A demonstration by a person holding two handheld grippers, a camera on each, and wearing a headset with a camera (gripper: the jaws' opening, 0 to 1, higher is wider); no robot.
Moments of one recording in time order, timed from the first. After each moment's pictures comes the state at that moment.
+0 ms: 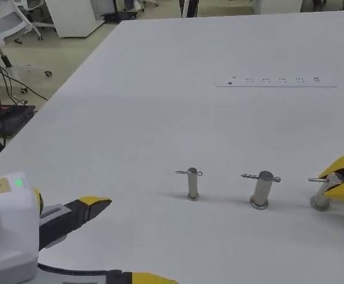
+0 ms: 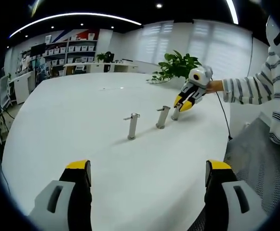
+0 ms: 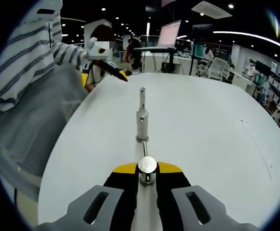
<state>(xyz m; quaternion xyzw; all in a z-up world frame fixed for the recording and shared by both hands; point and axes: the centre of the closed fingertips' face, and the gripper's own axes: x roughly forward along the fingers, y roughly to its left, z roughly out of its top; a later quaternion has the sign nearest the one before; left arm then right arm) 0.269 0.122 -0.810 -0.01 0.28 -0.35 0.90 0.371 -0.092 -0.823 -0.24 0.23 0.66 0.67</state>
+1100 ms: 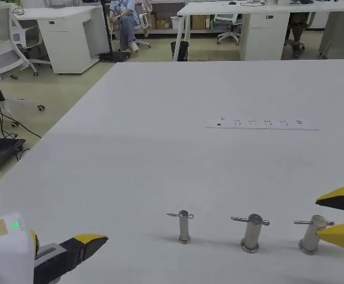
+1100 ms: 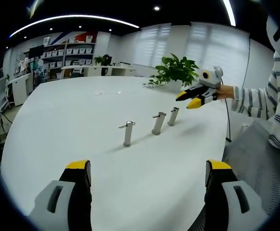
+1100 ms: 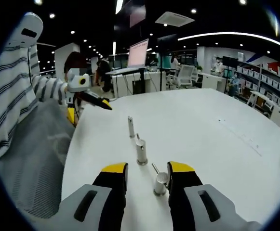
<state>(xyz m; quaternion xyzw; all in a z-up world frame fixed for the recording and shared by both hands) 0.275 0.112 -0.799 -0.02 0.26 -0.36 0.90 0.356 -0.092 -0.771 -0.14 0.21 0.57 0.78</state>
